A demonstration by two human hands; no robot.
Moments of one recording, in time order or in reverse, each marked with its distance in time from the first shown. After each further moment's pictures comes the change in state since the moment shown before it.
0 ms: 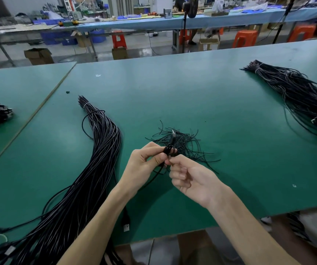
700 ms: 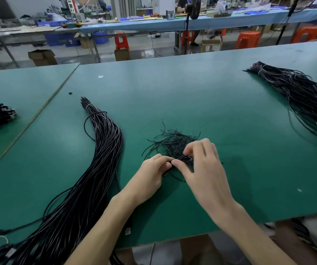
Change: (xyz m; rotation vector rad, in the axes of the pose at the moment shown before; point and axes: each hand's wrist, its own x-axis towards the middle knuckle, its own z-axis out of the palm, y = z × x) left_hand -0.005 -0.007 0.004 0.650 -0.128 0.054; right_hand -0.013 0.003 -0.010 -1.586 0.513 -1.118
